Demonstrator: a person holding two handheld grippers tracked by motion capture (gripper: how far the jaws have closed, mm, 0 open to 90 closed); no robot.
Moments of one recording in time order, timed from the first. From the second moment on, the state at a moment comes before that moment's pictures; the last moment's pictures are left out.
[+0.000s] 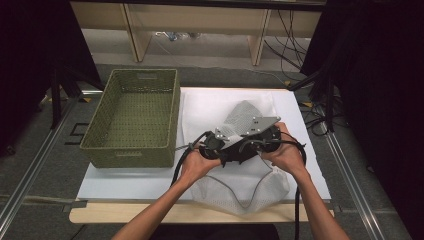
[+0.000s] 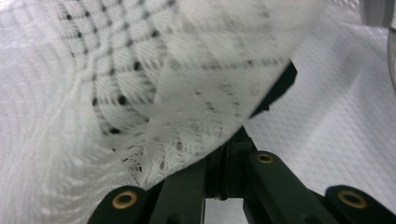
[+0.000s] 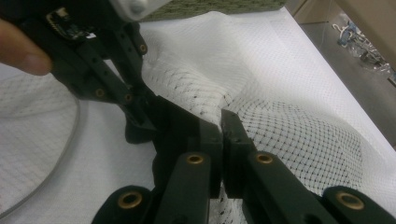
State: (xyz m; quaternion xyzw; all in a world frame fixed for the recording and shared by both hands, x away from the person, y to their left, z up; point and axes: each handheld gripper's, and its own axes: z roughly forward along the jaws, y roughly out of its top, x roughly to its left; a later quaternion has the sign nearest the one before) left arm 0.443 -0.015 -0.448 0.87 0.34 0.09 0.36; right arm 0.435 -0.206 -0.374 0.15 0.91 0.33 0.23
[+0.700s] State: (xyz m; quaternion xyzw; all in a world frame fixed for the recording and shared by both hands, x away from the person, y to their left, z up) left arm 0.420 0.000 -0.436 0.87 0.32 0.11 0.35; right arm 0.432 -0.206 -0.376 0.15 0.91 0.33 0.22
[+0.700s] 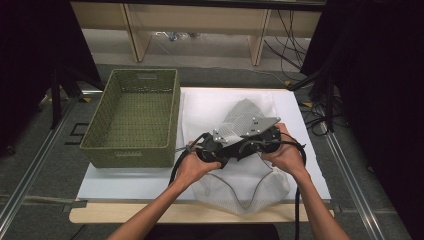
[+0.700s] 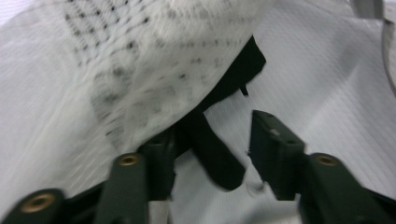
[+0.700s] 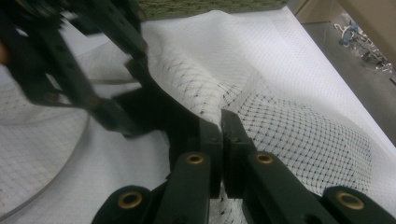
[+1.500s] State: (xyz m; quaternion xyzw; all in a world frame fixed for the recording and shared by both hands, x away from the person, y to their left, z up) left arm 0.366 0.040 -0.454 0.92 0.28 0.08 0.27; right arm 0.421 -0.199 -0.376 0.13 0.91 0.32 0.22
